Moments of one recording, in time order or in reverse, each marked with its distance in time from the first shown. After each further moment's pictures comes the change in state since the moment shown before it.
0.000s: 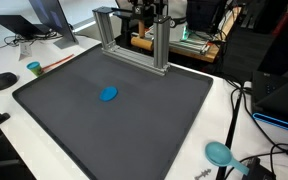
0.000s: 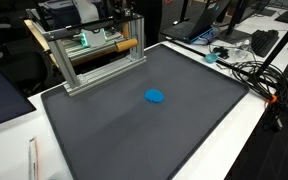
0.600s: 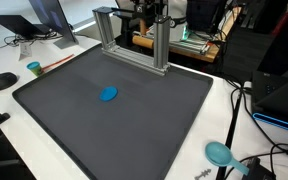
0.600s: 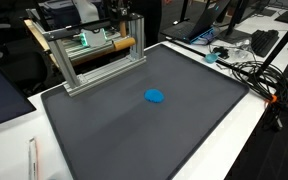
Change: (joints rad) arm -0.007 -0.073 -0.008 -0.060 0.005 0.000 -0.015
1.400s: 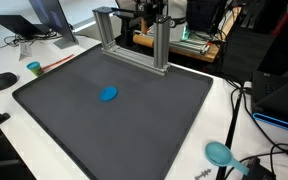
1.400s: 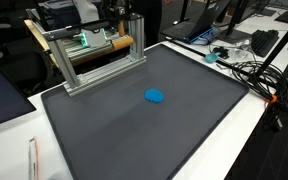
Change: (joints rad) arm 0.007 -0.039 0.019 -0.037 0.006 -0.006 -0.002
